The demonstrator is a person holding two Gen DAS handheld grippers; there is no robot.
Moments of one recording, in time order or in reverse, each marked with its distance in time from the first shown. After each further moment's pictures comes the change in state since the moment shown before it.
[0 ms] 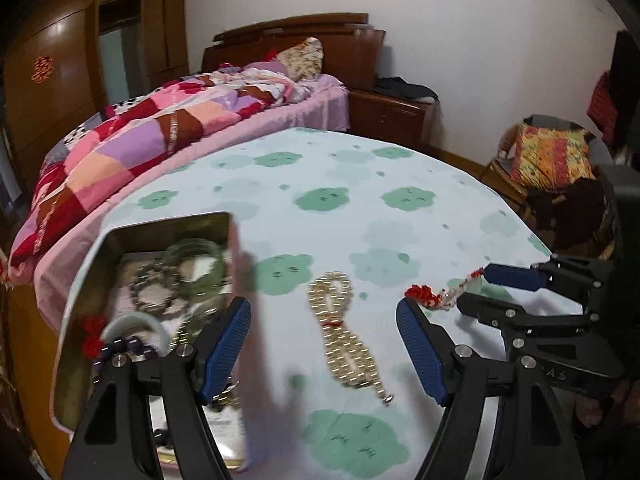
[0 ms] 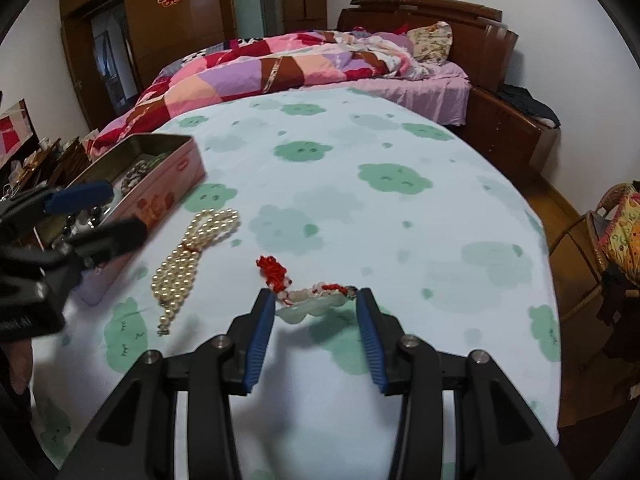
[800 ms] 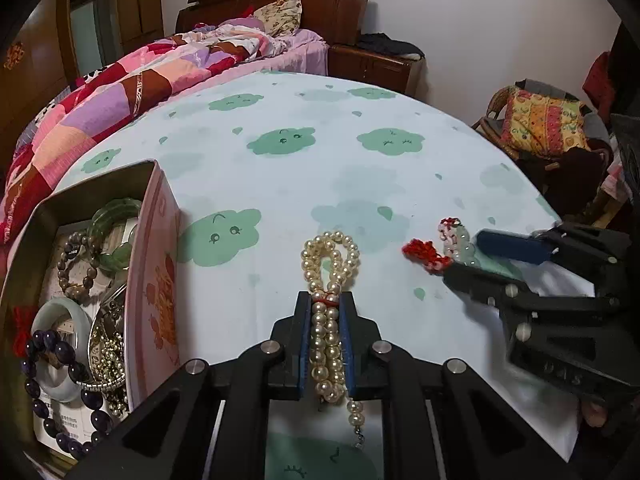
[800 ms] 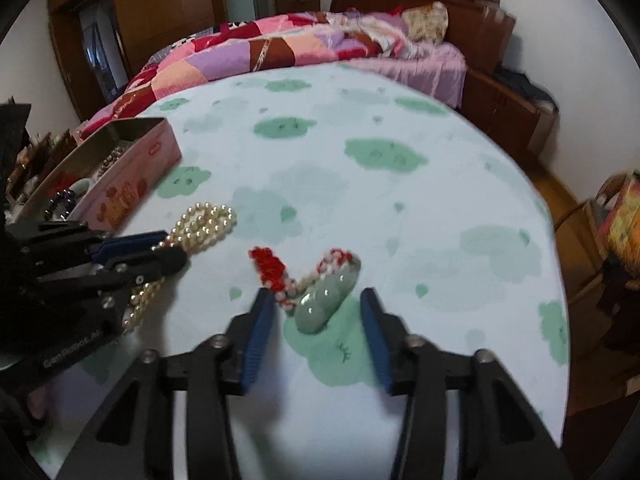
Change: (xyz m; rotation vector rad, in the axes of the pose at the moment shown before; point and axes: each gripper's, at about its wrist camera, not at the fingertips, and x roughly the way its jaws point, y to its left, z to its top) left arm 0.047 -0.014 -0.012 0.000 0.151 -0.075; right arm 0.024 -0.006 0.003 0.002 0.062 0.001
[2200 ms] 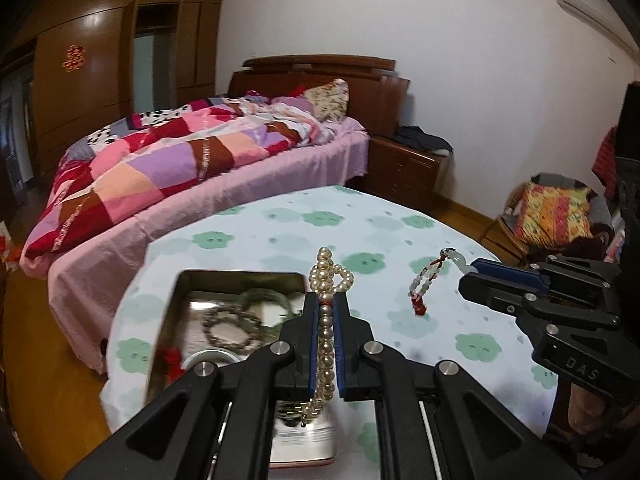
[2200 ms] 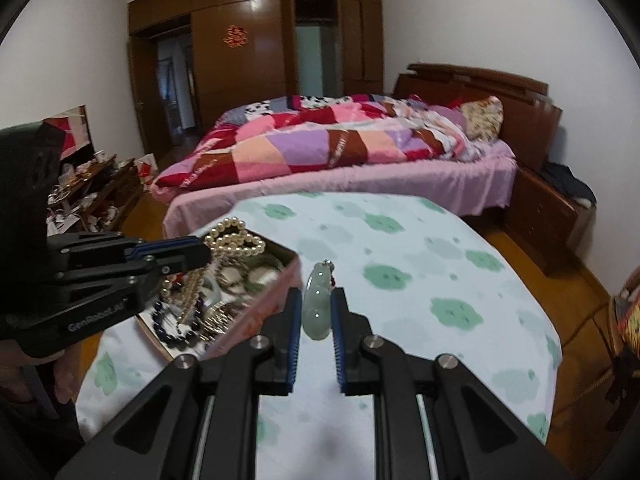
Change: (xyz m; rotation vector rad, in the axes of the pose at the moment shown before) left arm -0.122 0.071 0.018 -0.122 -0.306 0.086; right arm -0.077 0.076 0.065 -0.164 -0.285 0.154
